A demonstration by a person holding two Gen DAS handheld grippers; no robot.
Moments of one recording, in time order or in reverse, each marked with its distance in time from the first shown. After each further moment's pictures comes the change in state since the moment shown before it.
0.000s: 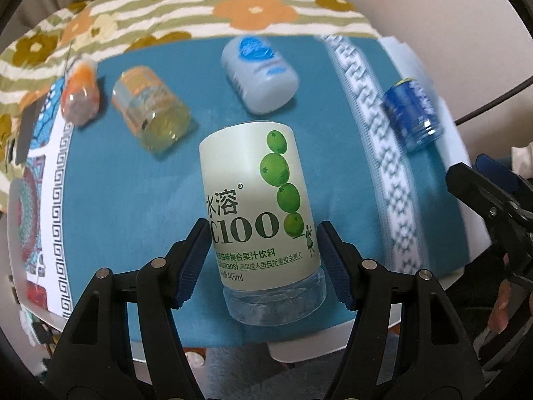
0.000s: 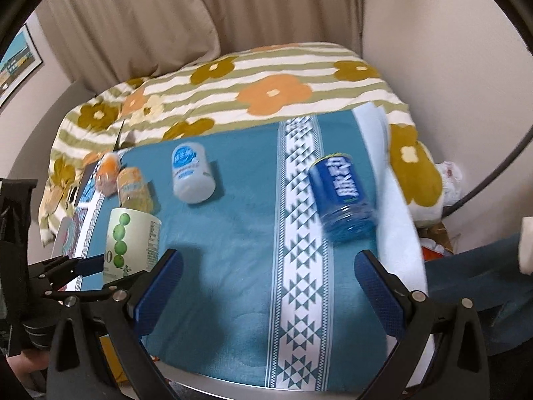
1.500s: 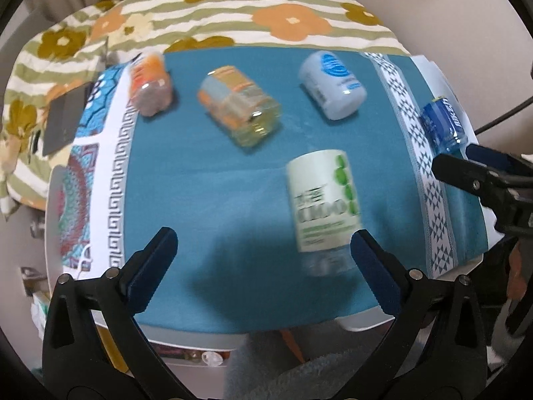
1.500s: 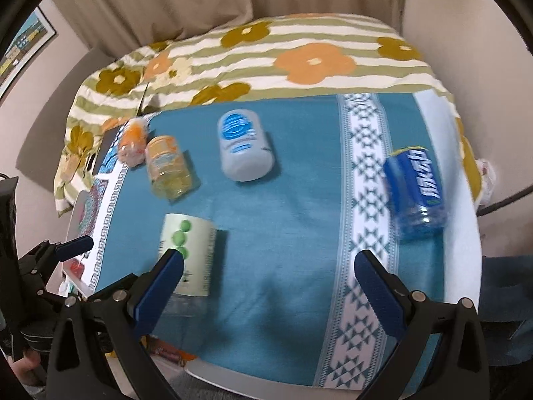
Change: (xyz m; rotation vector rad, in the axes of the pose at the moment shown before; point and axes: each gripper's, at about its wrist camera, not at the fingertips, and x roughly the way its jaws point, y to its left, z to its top) left arm -0.045 0.080 -0.017 -0.039 -0.042 0.065; right arm 0.032 0.066 0.024 -0.083 0.166 0.067
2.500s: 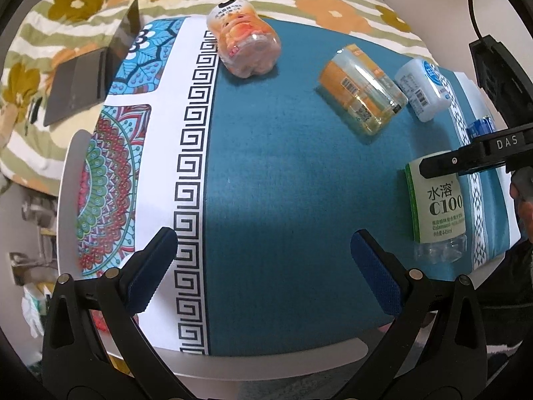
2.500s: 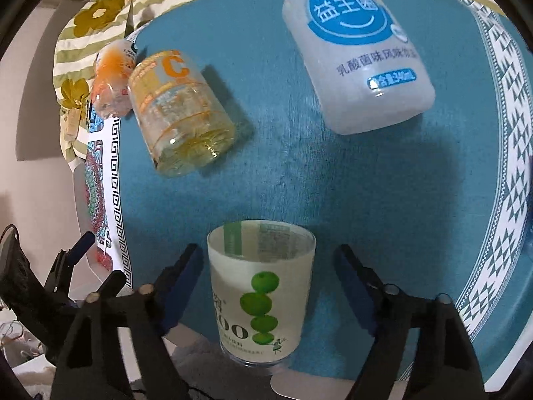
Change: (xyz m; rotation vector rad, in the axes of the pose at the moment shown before) left arm 0.044 0.125 -0.006 -0.082 0.042 -0.038; right arm 0.137 0.055 0.048 0.116 0.532 0.179
